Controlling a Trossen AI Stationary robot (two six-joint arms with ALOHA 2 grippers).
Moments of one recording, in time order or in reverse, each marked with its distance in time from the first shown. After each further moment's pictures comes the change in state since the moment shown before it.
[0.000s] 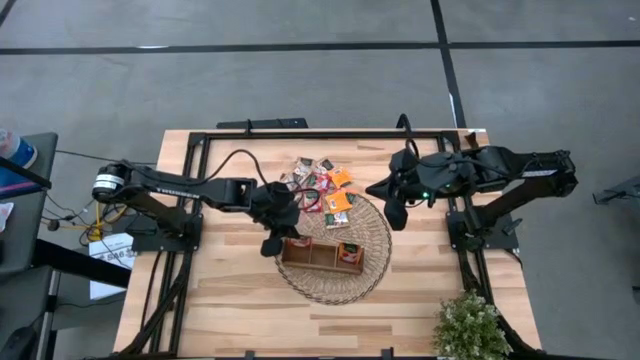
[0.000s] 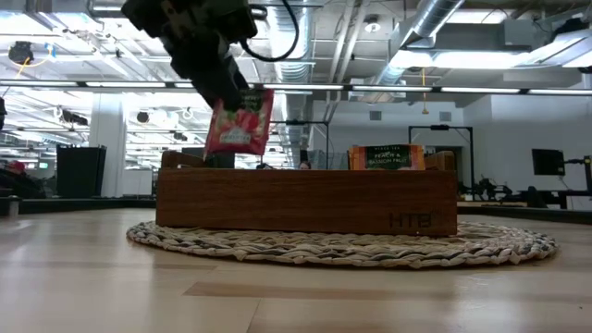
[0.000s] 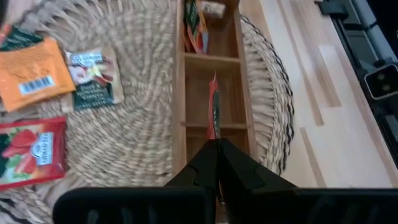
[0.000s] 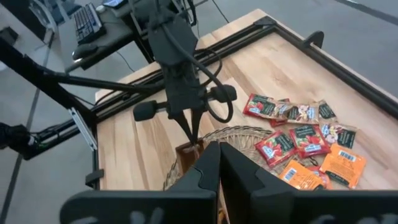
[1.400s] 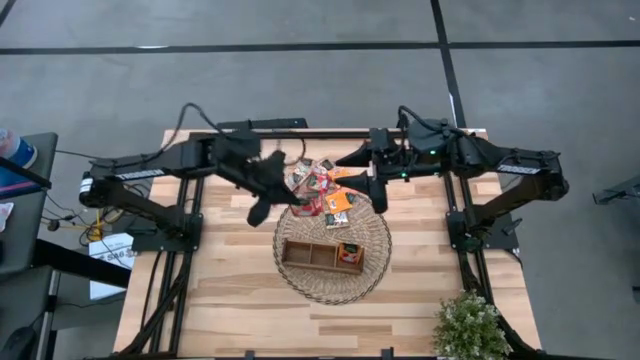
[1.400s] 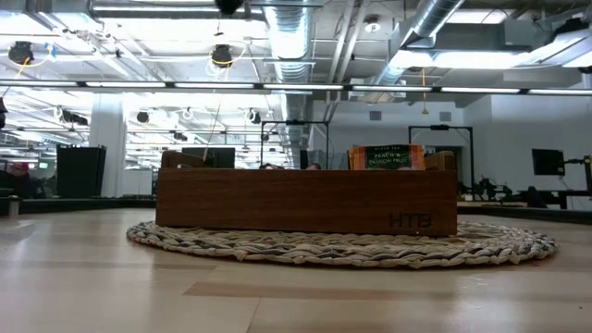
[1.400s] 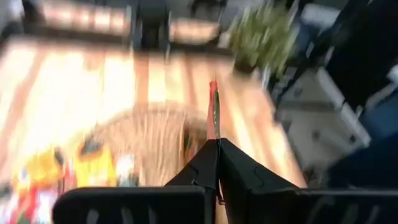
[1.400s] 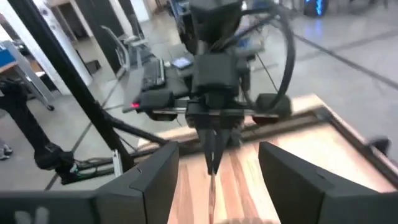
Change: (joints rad) left arm 0.121 -0.122 0.445 -0.313 0.072 -0.047; right arm -0.192 0.070 0.003 0.416 -0.314 -0.306
